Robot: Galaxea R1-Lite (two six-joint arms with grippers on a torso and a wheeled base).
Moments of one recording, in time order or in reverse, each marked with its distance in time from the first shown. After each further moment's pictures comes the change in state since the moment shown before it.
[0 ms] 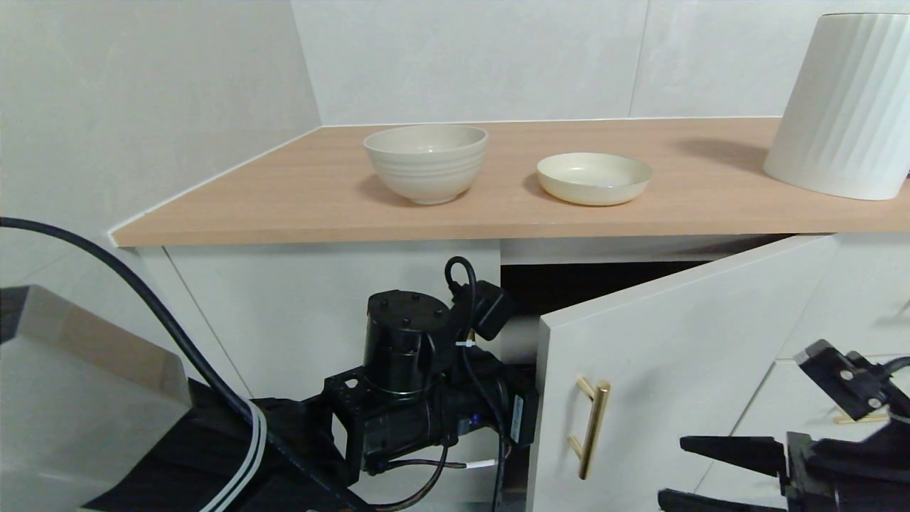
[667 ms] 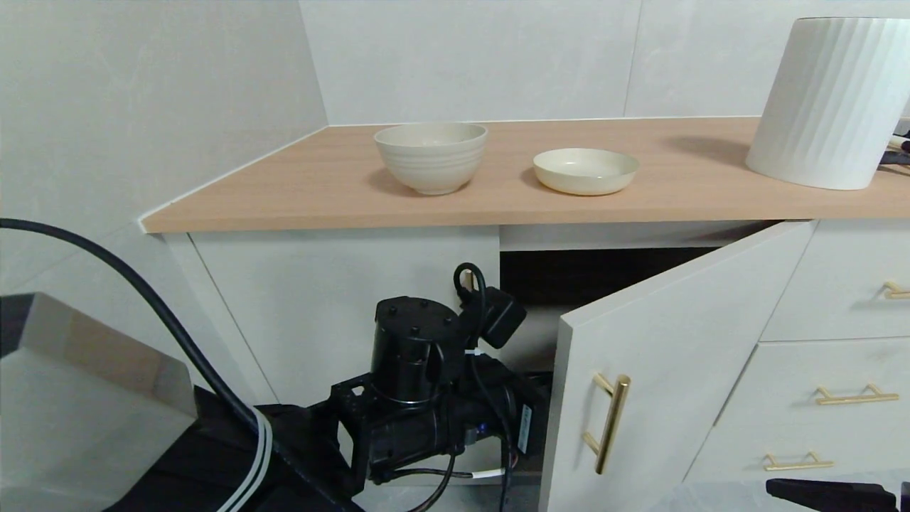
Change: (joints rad) left arm -0.016 0.009 -0.001 0.001 0.002 0.000; right arm -0.030 -0.313 0.019 0.266 -0.007 0.001
